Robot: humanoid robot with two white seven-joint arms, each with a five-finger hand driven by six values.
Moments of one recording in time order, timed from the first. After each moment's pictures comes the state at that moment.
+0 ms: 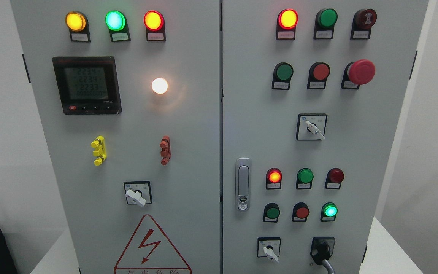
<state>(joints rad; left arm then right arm) -0.05 -0.08 0.07 0.10 -0.08 -0.10 -0.12 0.07 0.00 0.11 -1.79 -0.11 -0.15 -0.08</state>
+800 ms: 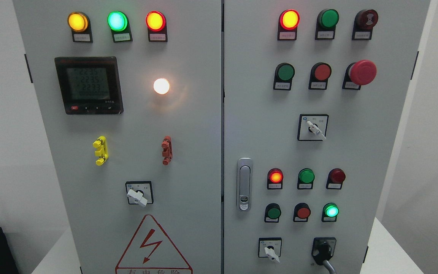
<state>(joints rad) -0.05 -0.08 0.07 0.10 -0.08 -0.10 -0.12 0.07 -0.02 0.10 -1.78 -0.11 -0.15 -0.06</state>
